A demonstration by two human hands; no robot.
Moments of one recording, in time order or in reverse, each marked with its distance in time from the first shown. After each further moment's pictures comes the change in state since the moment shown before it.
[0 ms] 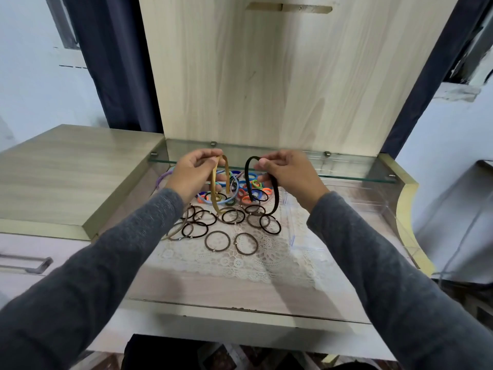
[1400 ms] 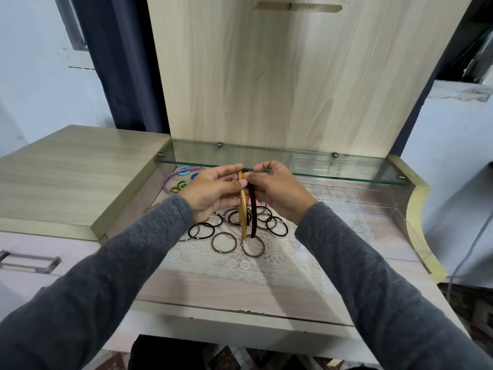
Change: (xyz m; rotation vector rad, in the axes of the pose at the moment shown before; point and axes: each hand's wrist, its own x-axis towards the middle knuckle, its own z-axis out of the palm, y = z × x) left_hand -0.012 -0.006 0.008 -0.228 -0.277 -0.237; right_hand -0.008 0.003 0.038 0.320 -0.117 0.187
